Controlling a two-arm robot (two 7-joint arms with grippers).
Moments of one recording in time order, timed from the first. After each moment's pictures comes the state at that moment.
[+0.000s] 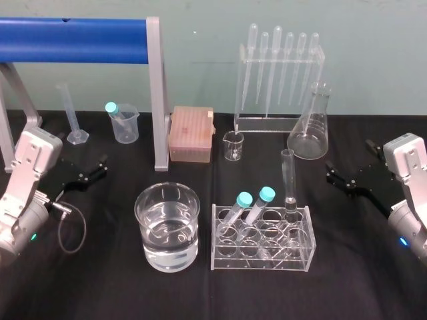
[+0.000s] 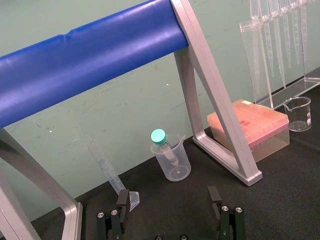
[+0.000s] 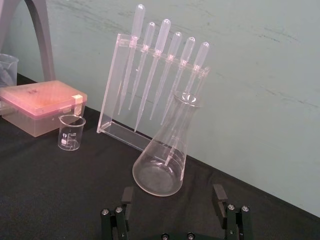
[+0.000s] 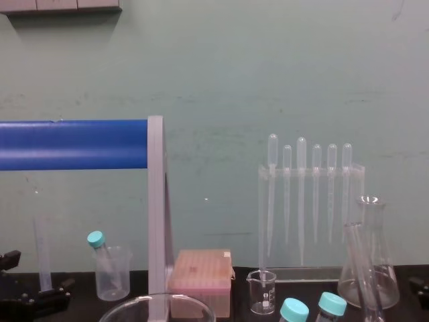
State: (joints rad) left arm -0.20 0.60 0.45 -1.41 -0.25 -0.12 0.03; right arm 0.20 0.60 -0.45 -1.41 0.25 -0.12 -0.03
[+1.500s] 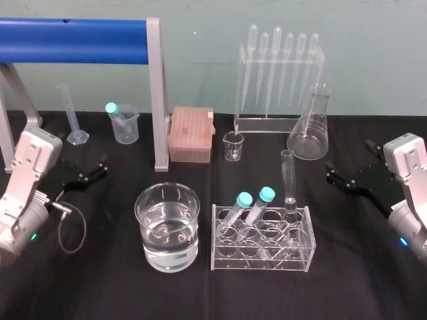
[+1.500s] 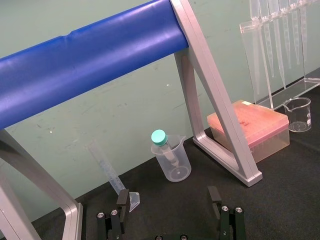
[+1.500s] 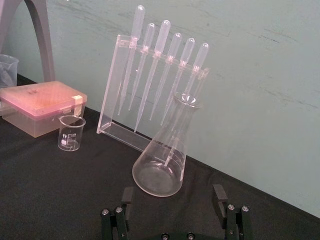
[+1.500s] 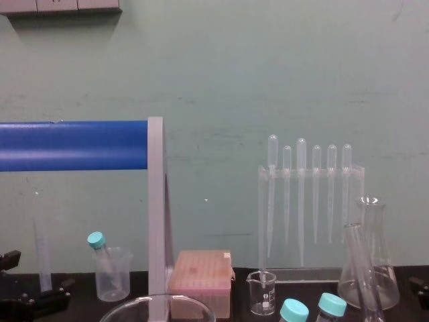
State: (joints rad) left arm -0.20 0.60 0.45 -1.41 -0.25 -0.12 0.03; right arm 0.20 0.60 -0.45 -1.41 0.25 -0.12 -0.03
